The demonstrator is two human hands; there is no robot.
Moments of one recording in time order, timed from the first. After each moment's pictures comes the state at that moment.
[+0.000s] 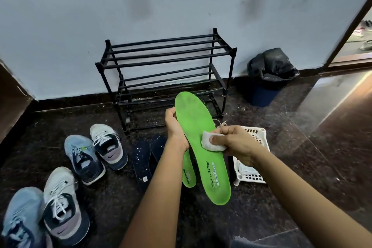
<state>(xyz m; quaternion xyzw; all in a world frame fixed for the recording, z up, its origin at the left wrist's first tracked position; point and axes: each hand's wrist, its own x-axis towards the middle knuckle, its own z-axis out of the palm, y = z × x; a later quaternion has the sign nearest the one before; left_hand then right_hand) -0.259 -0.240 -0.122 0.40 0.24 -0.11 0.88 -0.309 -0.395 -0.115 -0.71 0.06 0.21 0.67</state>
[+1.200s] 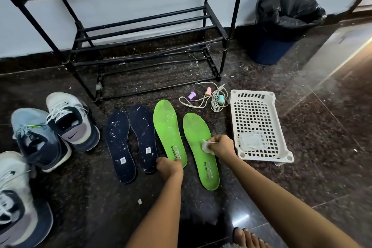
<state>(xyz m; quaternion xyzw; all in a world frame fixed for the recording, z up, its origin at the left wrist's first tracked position) -0.282 -0.261 -0.412 0.76 0.46 -0.15 0.44 -0.253 -0.420 -0.388 -0.84 0.24 0.17 0.45</state>
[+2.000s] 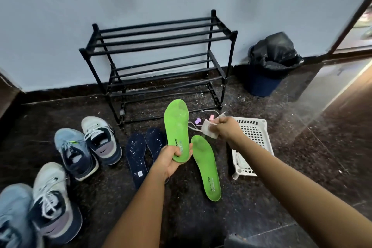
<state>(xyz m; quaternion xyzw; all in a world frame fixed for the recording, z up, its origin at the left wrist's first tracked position) -0.280 -0.213 -0.254 0.43 0.27 -0.21 0.84 -0.231 -0.406 -0.210 -0.80 0.18 0.10 0.56</state>
